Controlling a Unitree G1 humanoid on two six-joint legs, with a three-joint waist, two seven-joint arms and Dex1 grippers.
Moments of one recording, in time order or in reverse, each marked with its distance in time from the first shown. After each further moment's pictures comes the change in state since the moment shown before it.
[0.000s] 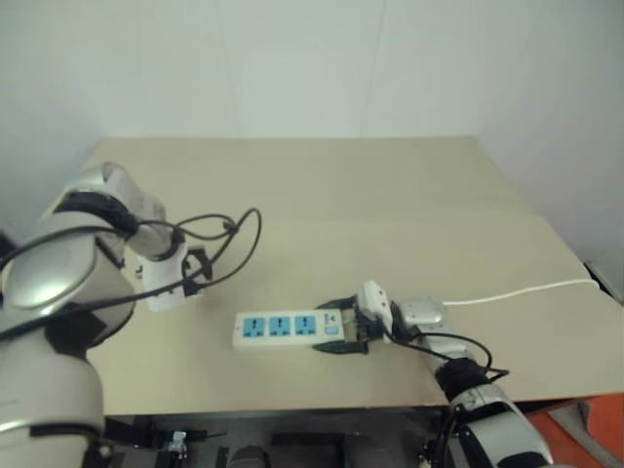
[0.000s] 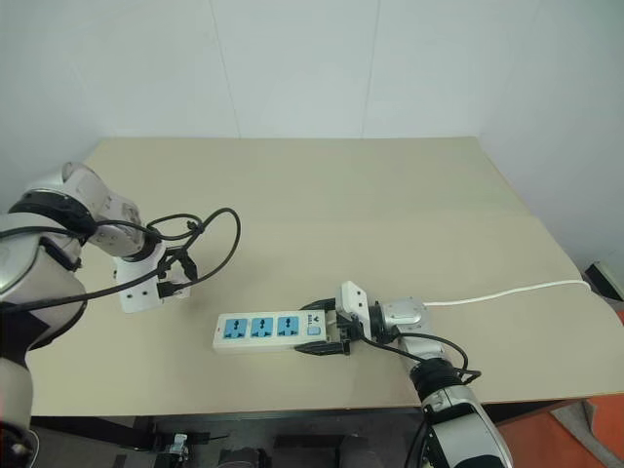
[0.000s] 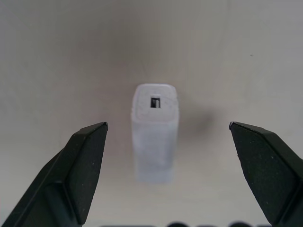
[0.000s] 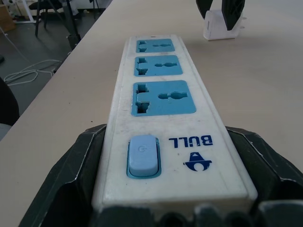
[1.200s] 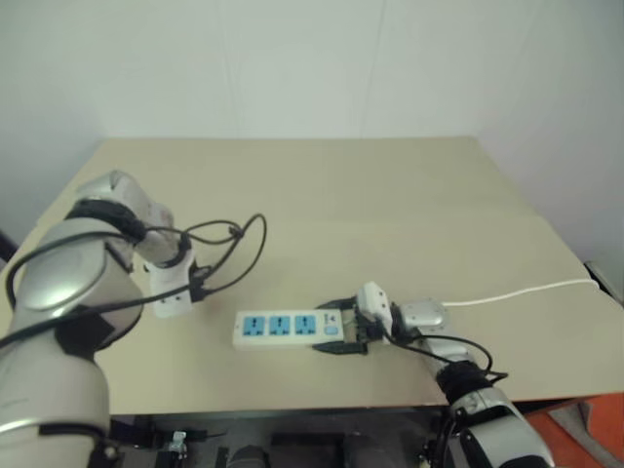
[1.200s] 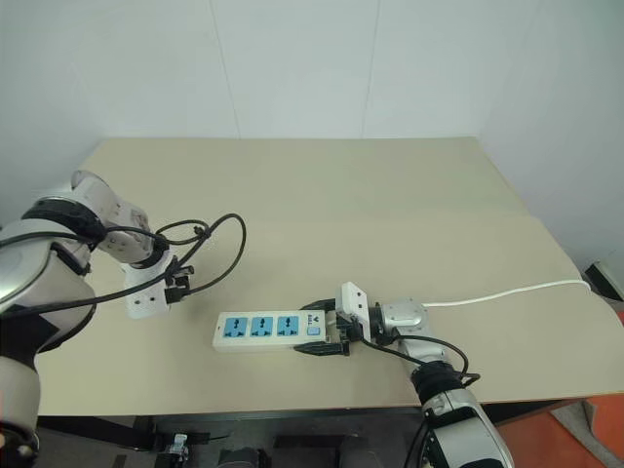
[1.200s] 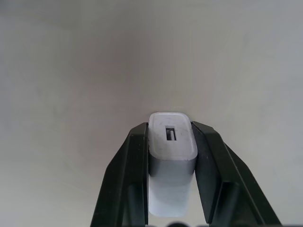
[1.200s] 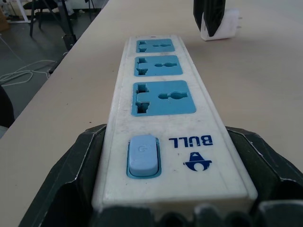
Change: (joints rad) left arm 0.022 -0.002 0.046 0.022 -0.095 -0.021 -0.067; right arm 0.018 -0.002 0.003 -0.028 0.000 0.006 -0.025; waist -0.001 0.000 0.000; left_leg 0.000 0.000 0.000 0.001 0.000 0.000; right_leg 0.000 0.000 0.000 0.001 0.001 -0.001
